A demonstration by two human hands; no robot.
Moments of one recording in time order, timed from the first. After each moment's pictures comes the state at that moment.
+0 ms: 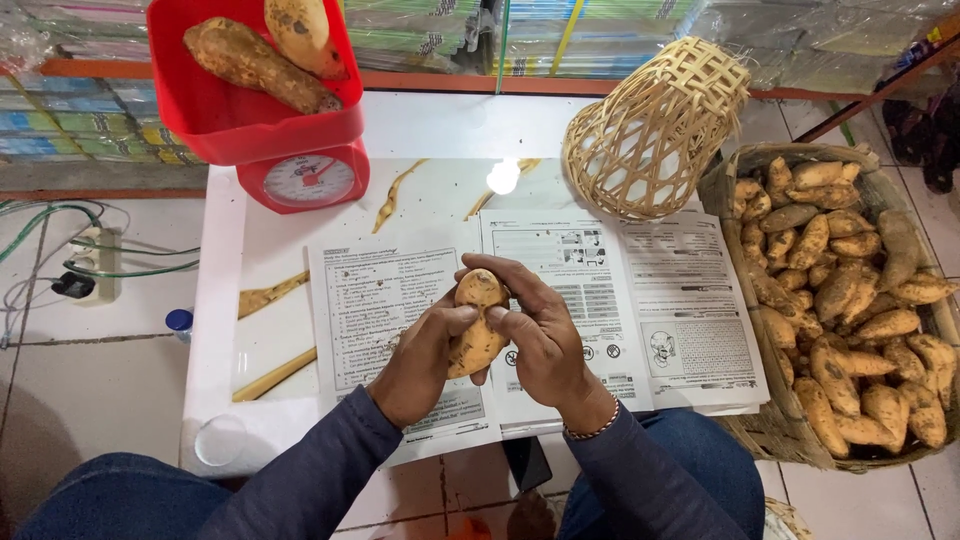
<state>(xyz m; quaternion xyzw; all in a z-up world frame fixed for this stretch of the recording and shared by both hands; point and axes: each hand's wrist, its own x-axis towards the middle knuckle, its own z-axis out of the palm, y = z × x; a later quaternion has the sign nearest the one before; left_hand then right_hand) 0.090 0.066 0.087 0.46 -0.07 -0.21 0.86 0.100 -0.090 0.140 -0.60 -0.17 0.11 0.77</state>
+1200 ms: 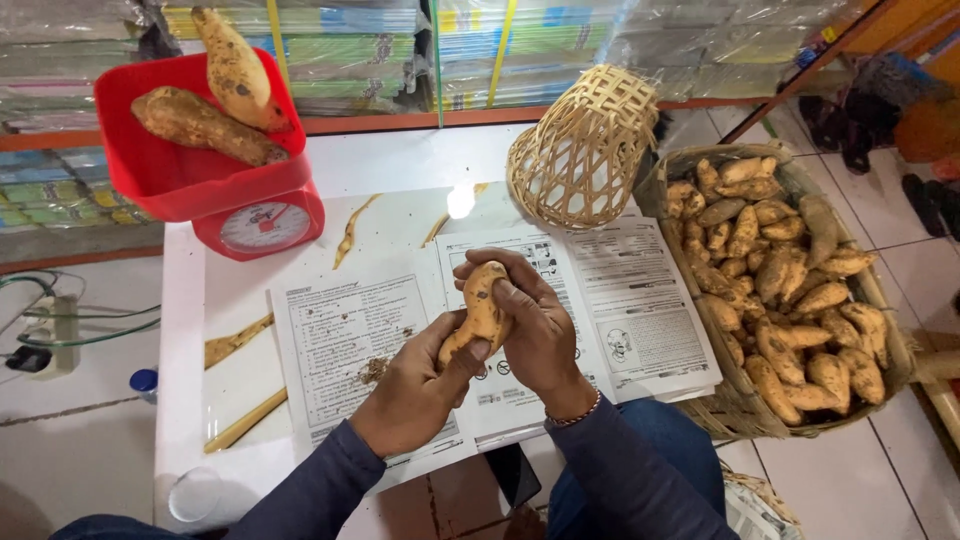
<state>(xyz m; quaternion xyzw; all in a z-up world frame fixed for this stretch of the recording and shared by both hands) 0.077 0.051 0.164 0.64 -0.09 -0.26 0.72 0.097 -0.107 0.171 -0.57 -0.08 0.00 0.82</state>
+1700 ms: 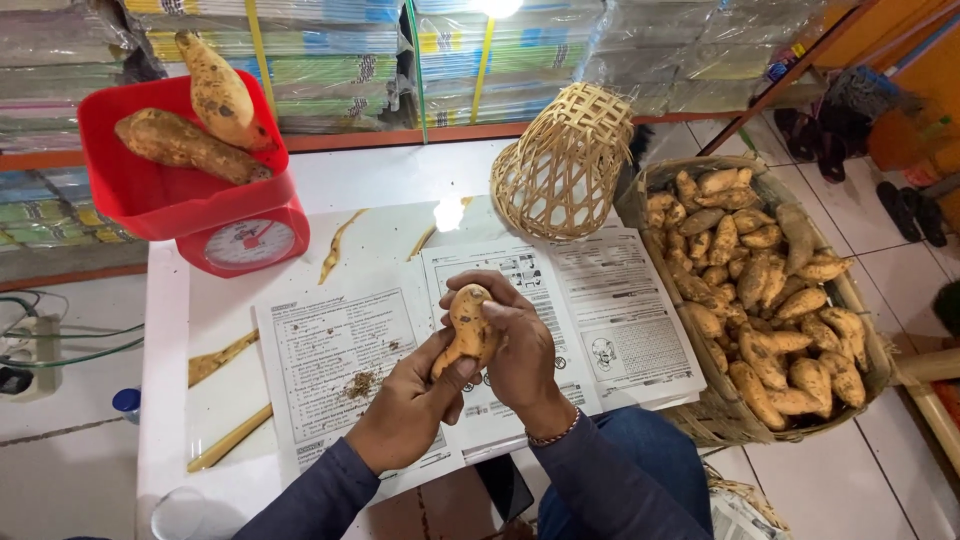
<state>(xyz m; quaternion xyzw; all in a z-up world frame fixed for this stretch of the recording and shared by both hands) 0.073 0.040 0.143 0.61 -0.07 -0.28 0.74 0.092 -0.105 0.179 -0.58 0.00 0.00 0.81</state>
